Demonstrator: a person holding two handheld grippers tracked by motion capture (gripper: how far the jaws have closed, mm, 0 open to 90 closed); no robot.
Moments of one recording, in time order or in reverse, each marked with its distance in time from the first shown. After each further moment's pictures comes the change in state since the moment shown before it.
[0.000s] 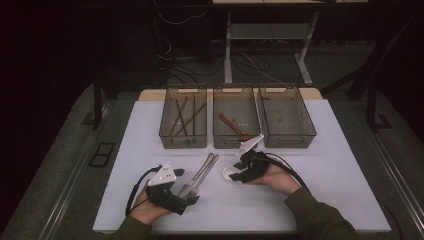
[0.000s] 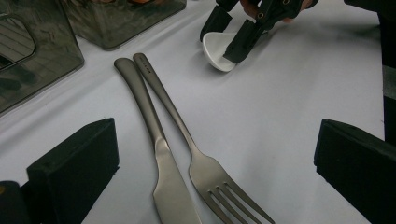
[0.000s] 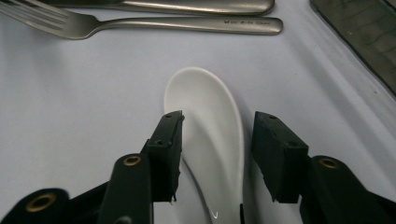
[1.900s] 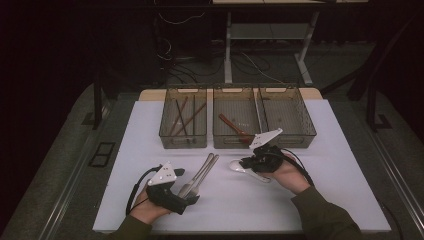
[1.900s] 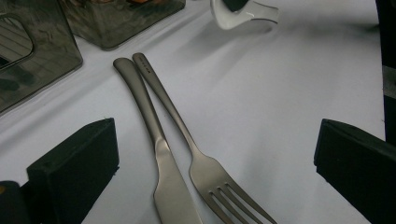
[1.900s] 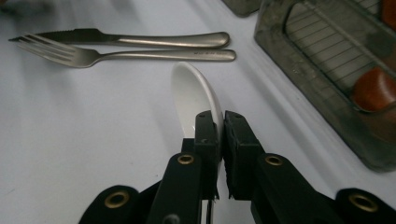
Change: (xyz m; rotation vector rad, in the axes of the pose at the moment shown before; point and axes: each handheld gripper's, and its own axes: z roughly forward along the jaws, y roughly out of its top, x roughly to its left) left arm 0.001 0.000 0.001 -0.001 -0.008 0.000; right arm -0.005 -0.005 -0.044 -0.121 -0.066 0.054
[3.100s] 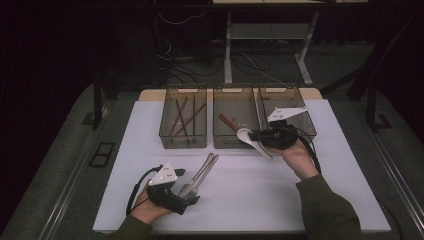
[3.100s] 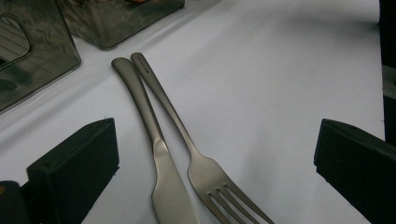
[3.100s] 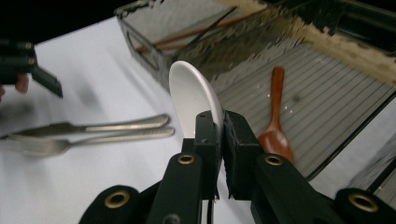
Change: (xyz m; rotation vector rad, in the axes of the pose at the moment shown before) left arm -0.001 0.000 0.001 0.001 0.000 -0.001; right arm -0.036 0.028 -0.046 -0.236 -0.106 0.104
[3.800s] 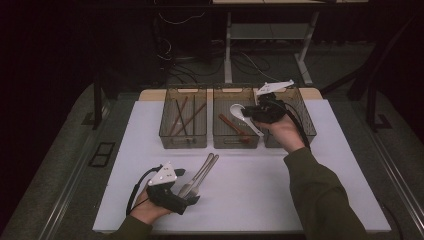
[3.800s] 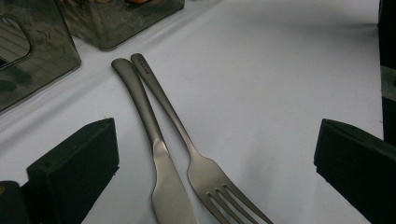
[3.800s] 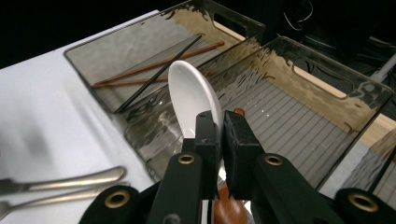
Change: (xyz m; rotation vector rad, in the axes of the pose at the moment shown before) left arm 0.000 0.000 0.000 -0.012 -0.001 -0.008; right arm -0.026 0.060 0.029 0.015 -0.096 -0.014
